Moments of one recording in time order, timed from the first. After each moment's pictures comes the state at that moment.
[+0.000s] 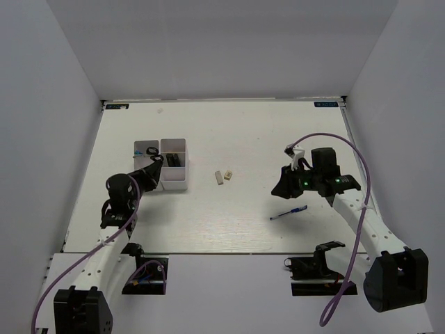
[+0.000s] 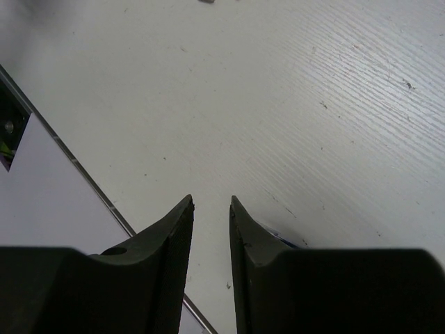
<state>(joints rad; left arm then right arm) -0.04 0.73 0.30 0.14 0.16 -1.99 0.24 1.04 0.72 -0.53 -0.67 -0.04</state>
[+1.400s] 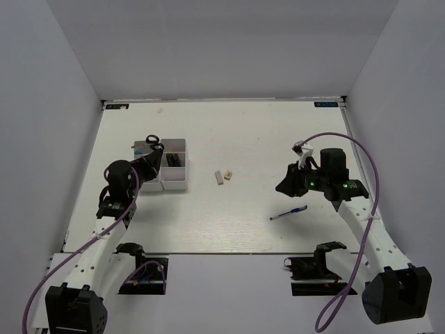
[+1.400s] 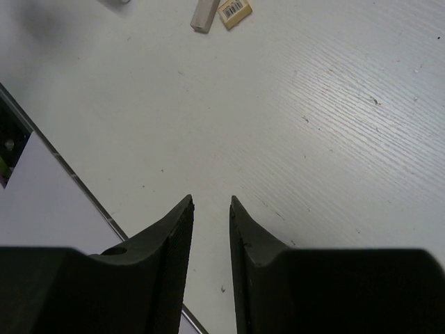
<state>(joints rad) -0.10 0.79 0.49 0.00 0.07 -1.99 0.19 0.94 0.72 -0.53 -0.68 -0.04</state>
